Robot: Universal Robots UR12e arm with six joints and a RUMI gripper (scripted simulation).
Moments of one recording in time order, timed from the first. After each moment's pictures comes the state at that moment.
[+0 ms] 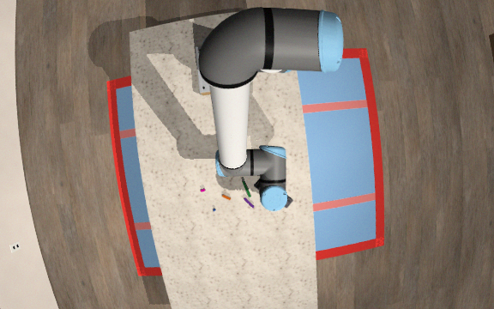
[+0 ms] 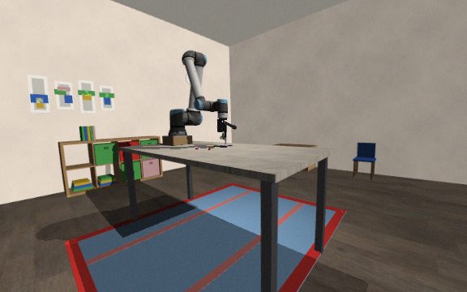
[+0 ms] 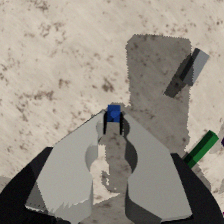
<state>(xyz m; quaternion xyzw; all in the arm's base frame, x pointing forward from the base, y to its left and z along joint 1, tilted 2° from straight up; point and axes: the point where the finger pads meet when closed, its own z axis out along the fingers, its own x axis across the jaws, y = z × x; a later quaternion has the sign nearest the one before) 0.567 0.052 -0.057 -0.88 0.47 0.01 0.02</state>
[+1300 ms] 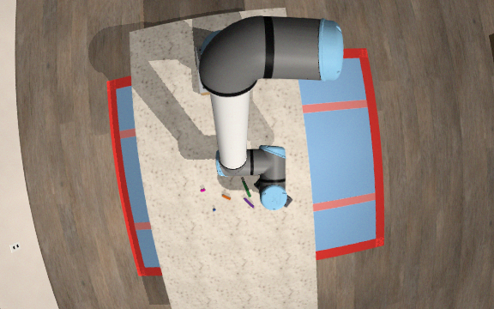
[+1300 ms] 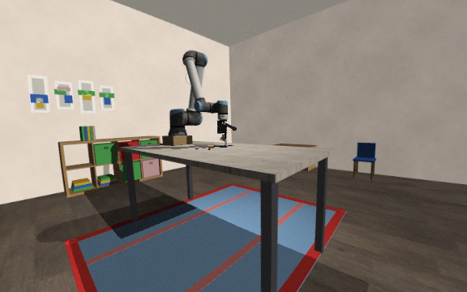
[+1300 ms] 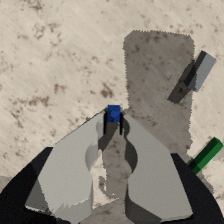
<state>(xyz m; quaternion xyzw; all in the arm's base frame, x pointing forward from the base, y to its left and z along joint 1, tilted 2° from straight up) 0.567 0.052 -0.069 -0.88 0.47 0.01 0.02</state>
